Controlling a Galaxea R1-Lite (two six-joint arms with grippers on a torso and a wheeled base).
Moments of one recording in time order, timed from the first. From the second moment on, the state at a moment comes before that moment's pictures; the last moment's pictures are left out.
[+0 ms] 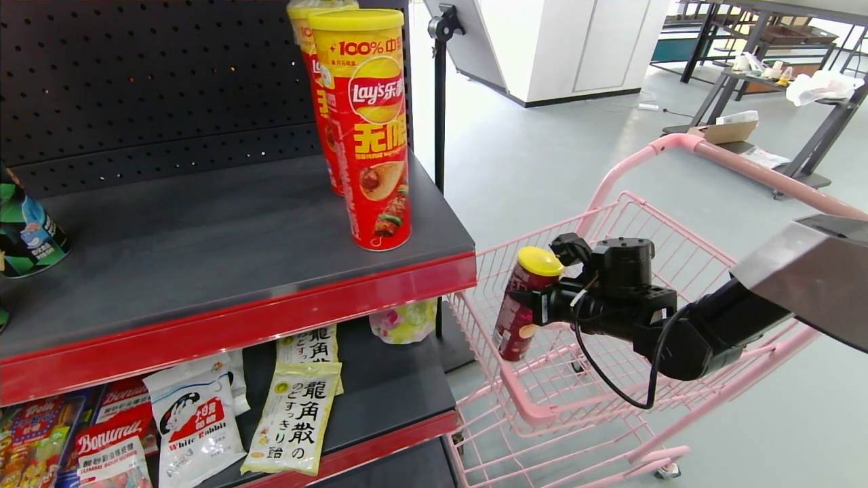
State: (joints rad) left arm -0.33 0.29 -0.29 0.18 0.17 0.18; right arm 0.33 2.18 -0.91 -0.86 0.25 0.05
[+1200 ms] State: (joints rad) left arm -0.34 0.54 -0.42 0.07 0.13 0.21; right arm 0.28 1.28 -0.84 -0.10 0.07 -0.02
